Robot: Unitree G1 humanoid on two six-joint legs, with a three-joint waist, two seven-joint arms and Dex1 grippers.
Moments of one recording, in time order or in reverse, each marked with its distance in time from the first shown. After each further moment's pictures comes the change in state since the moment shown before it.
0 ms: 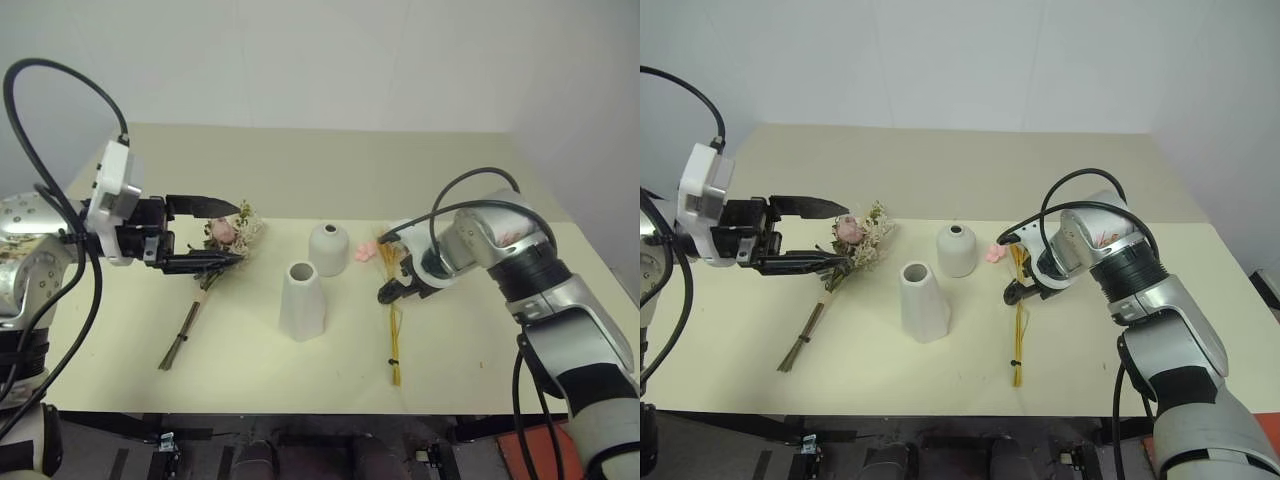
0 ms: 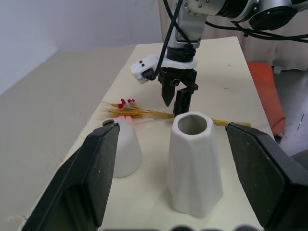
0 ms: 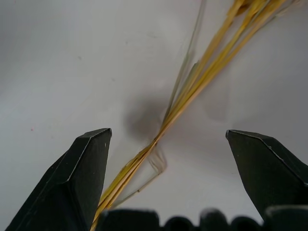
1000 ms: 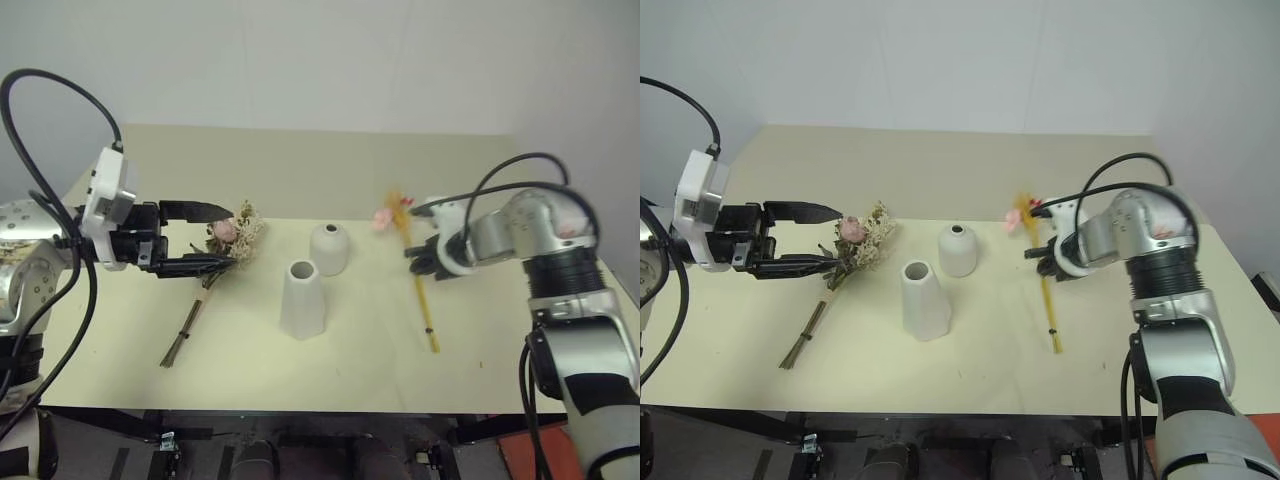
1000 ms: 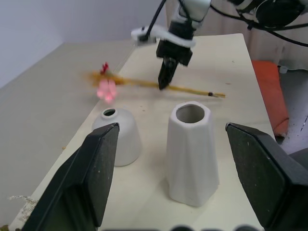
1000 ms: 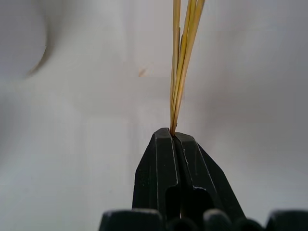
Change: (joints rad) left arm 0.006 0.012 0.013 0.029 0.015 -0.002 -0.008; right arm 0.078 -0.021 -0.486 -0.030 0.085 0.001 -0.404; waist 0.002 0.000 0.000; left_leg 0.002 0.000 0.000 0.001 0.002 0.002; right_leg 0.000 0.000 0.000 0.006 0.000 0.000
